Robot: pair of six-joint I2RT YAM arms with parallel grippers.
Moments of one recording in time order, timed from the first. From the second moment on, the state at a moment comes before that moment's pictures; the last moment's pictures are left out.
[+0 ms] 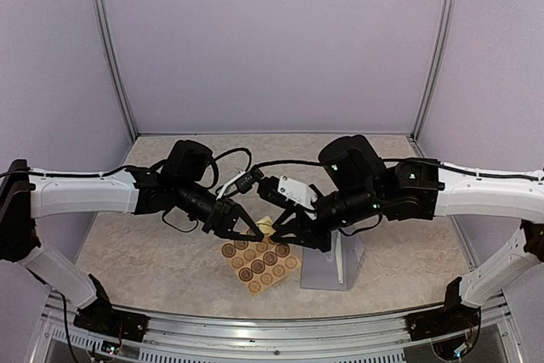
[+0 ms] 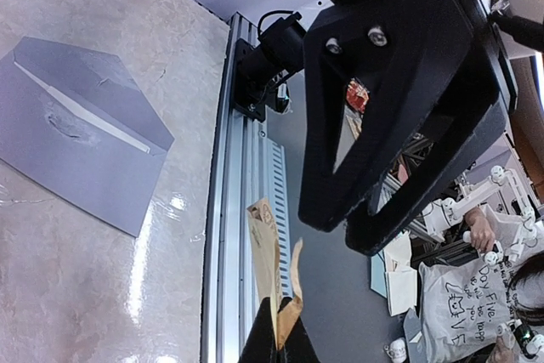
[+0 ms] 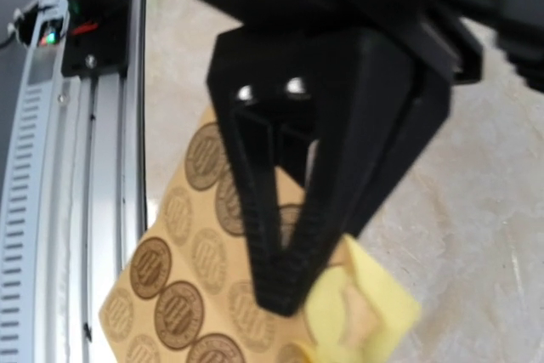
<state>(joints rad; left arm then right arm) -0.80 1.49 0.93 -0.08 1.05 -0.24 1.16 1.40 1.19 -0.41 -0.23 -0.17</state>
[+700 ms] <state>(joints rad) -0.80 1.50 0.93 -0.08 1.07 -0.24 1.21 1.44 1.19 -0.42 -0.13 -0.25</state>
